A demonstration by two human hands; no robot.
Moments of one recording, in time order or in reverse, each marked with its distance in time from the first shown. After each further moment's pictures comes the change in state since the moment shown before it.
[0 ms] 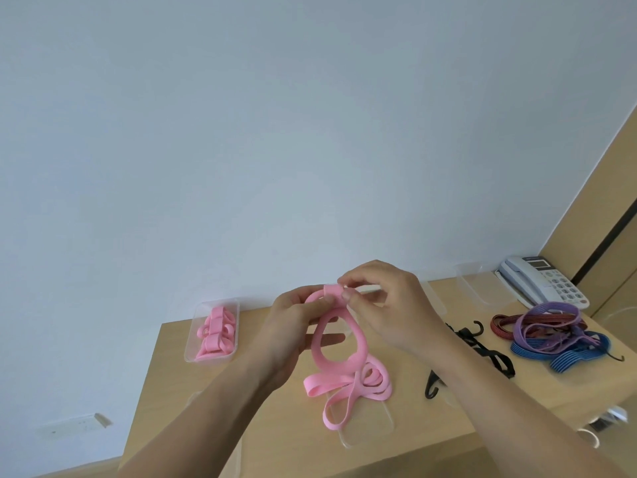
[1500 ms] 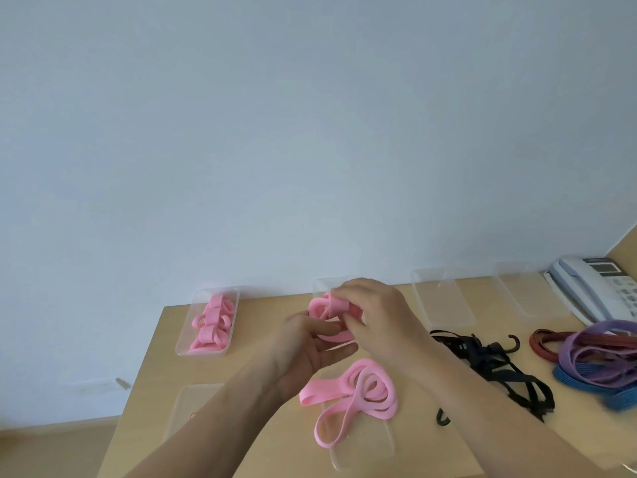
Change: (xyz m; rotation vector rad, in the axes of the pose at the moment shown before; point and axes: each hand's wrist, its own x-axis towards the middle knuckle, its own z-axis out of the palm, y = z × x) left_hand 0.065 -0.046 0.013 -0.360 0.124 -0.308; right_hand 0.040 0.090 0.018 -0.257 -0.210 -0.198
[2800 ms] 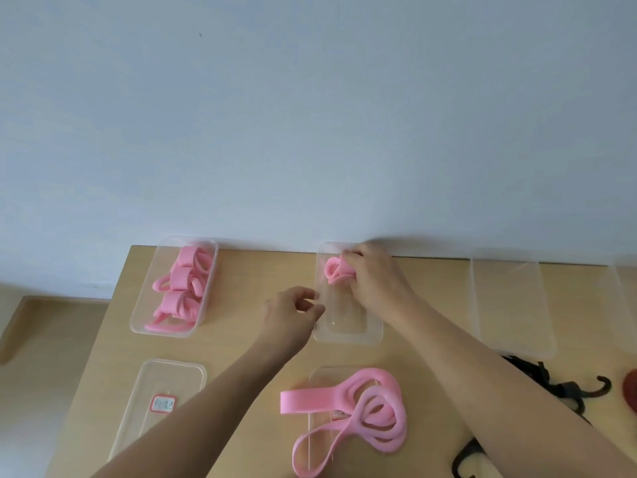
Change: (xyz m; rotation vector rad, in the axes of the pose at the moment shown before) left_hand 0.168 -0.044 -0.081 0.816 0.636 -0.102; right_hand 0.086 0.199 0.142 -0.114 -0.464 0.248
